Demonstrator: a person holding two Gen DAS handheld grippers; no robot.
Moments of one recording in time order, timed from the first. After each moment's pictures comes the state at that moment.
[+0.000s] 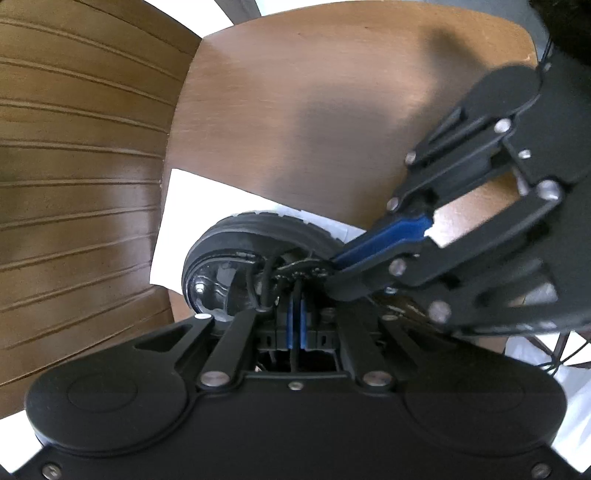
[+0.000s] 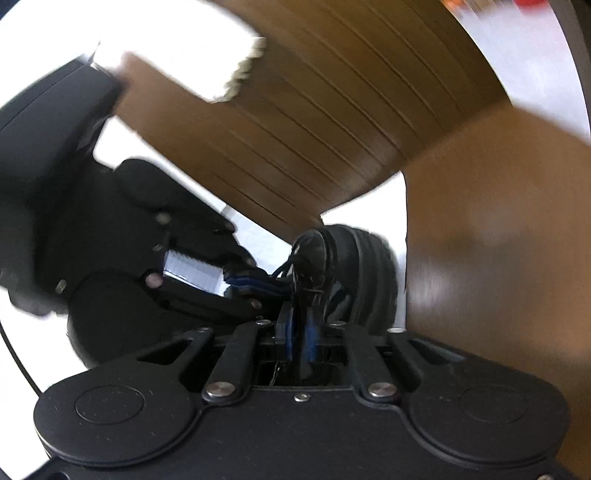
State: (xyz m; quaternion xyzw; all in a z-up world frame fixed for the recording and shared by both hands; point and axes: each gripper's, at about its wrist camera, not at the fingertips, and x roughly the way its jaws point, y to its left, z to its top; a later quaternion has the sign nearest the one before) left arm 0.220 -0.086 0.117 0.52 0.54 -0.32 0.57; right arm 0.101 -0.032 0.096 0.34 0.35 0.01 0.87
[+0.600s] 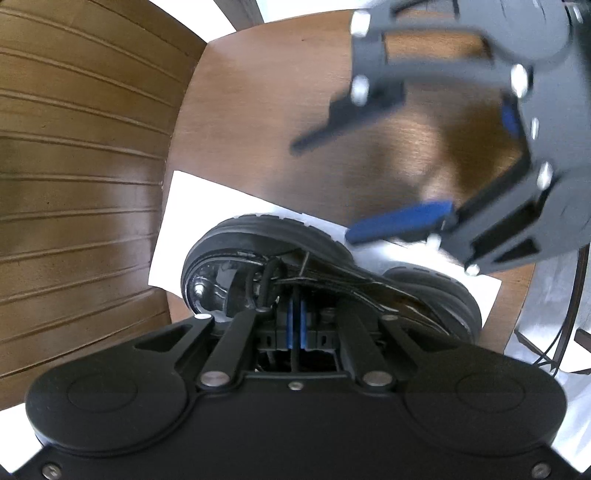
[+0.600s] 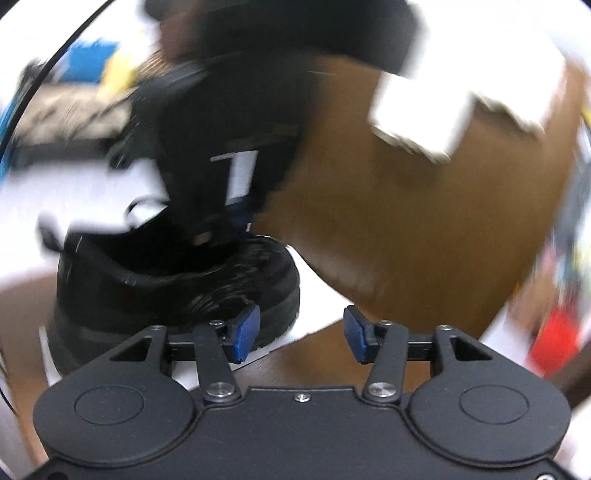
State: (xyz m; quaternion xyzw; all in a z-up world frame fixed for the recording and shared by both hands) left arm 0.220 -0.080 0.114 0.52 0.53 -0.33 0.58; right arm 0.089 0.026 0.096 -0.30 0.29 0.09 0.91
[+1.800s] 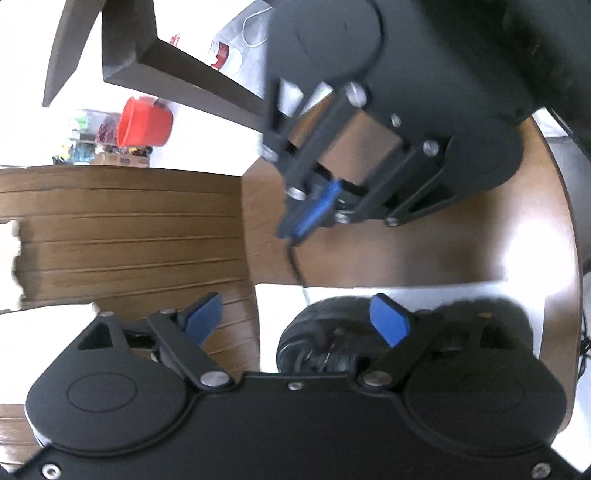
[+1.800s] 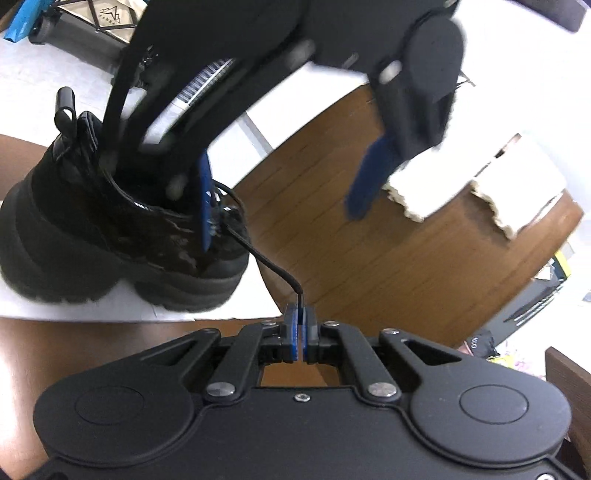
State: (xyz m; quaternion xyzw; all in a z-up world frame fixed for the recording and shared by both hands) left arm 0.117 -0.097 0.132 0.67 0.26 -0.34 0.61; right arm 0.064 0.020 0.090 -0.47 0.23 0.03 0.85
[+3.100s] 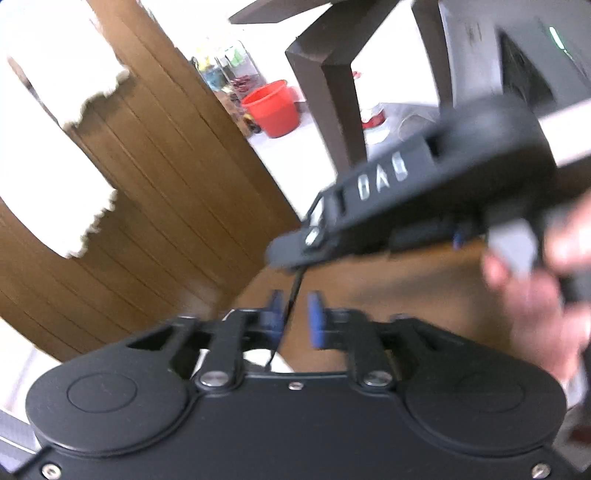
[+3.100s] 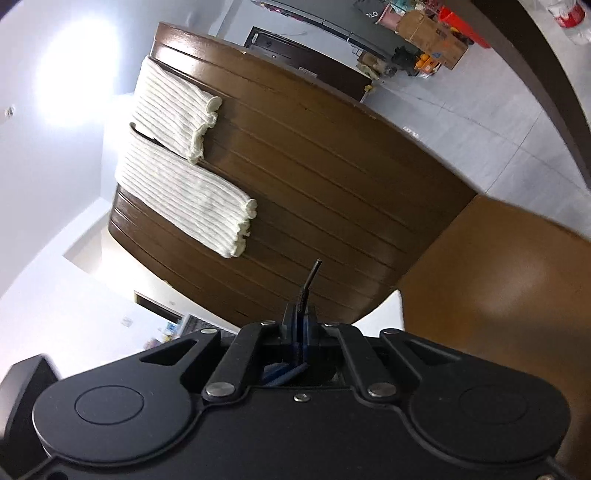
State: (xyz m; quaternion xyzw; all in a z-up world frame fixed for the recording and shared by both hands) left arm 0.107 -0.085 0.156 0.37 0.28 -0.21 0.86; right arm 0.061 -0.116 0.124 0.45 0.18 -0.05 0.88
